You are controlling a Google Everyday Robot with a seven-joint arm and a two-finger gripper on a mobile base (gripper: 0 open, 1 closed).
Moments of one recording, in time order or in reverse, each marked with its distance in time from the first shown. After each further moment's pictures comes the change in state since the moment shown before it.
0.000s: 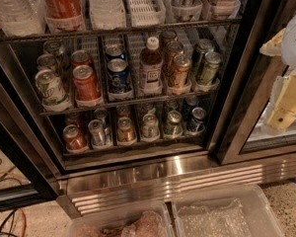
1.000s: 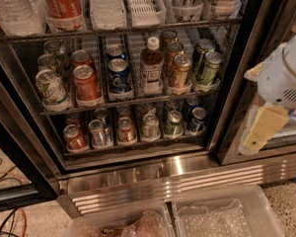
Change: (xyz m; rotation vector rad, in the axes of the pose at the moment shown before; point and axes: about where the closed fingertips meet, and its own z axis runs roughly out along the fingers) arm 0.001 0.011 0.062 0.009 -0.038 0.024
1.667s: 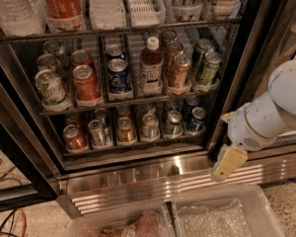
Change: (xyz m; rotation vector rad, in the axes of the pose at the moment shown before) arm 0.019 0.027 0.143 -0.086 -0.094 0.084
